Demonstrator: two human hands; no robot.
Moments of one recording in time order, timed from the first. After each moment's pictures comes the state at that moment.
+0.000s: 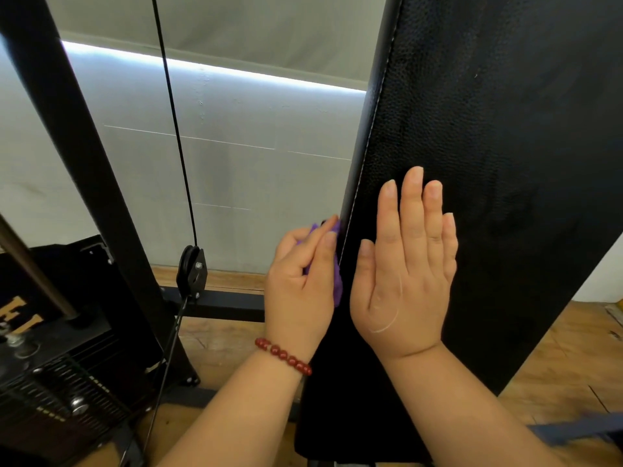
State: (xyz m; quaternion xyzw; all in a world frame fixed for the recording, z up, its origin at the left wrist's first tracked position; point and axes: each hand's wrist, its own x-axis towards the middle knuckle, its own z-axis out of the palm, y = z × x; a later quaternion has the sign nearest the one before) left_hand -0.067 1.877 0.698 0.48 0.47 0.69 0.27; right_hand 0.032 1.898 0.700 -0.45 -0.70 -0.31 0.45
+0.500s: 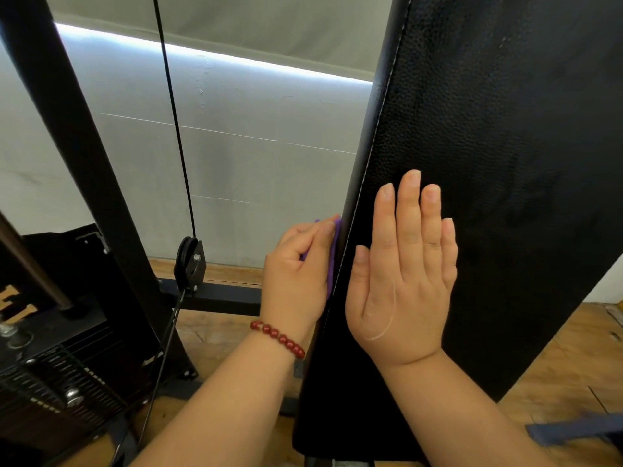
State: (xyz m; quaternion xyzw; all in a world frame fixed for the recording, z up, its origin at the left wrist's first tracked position) left_hand -0.075 1.895 0.680 0.43 0.46 0.68 0.37; right_hand 0.032 1.893 0.683 -0.46 -0.71 -0.33 0.42
